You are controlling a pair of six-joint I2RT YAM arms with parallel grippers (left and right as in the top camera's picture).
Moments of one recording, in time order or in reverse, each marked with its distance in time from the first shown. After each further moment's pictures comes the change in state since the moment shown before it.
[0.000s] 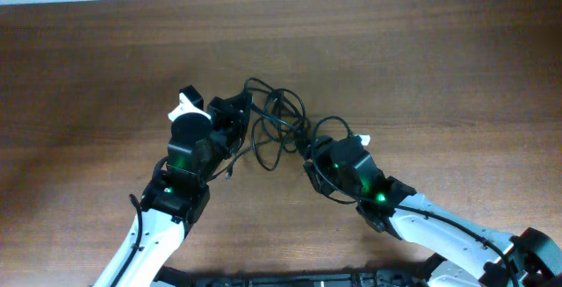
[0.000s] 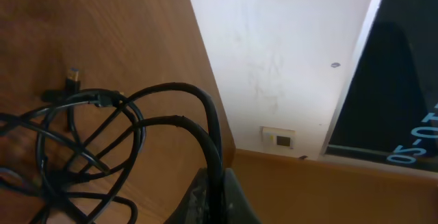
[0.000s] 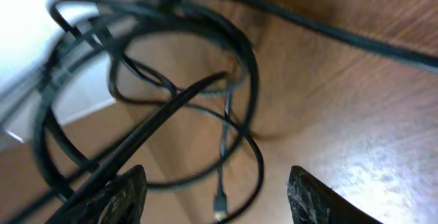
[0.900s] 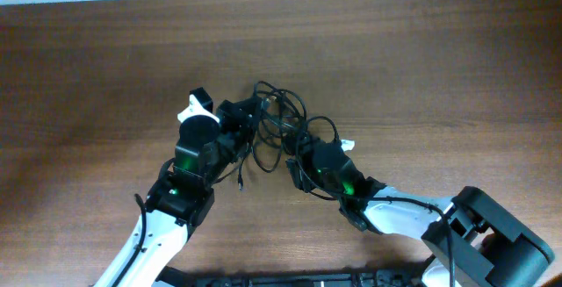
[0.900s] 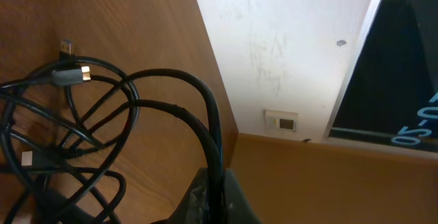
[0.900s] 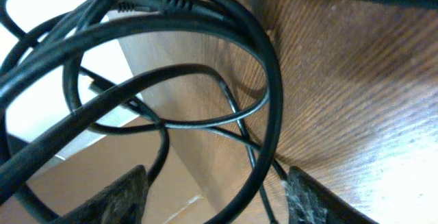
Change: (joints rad) left arm -0.052 0.000 0.000 -0.006 0.011 0.000; right arm 0.071 0.264 -0.001 0.341 0.069 0.204
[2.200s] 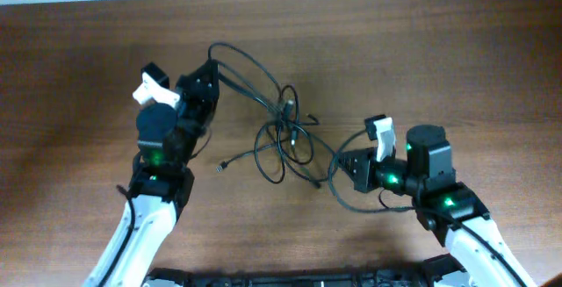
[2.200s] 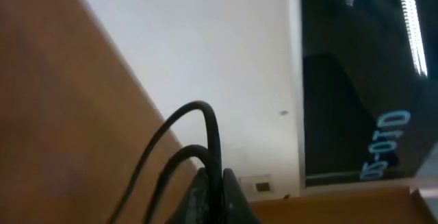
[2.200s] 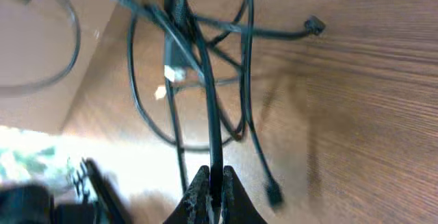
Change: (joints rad) left arm 0.249 0.100 -0.002 0.360 0.021 0.203; right arm -0.499 -0.677 0.021 -0.841 -0.669 -1.605
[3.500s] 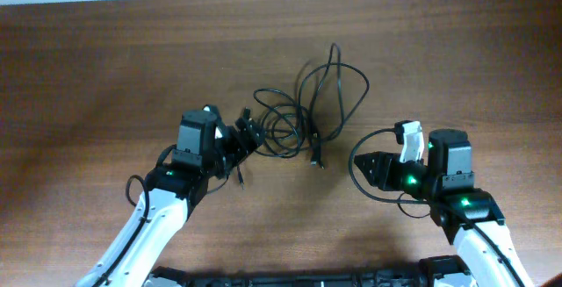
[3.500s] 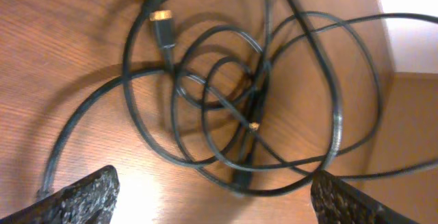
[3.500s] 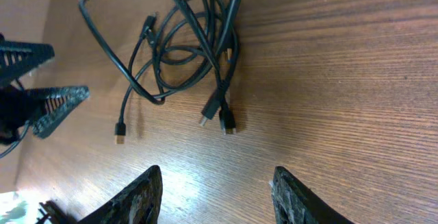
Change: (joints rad) left arm -0.115 0.042 0.012 -0.745 0.178 0.290; right arm -0.175 -0.003 -0.004 -0.179 0.103 0.028
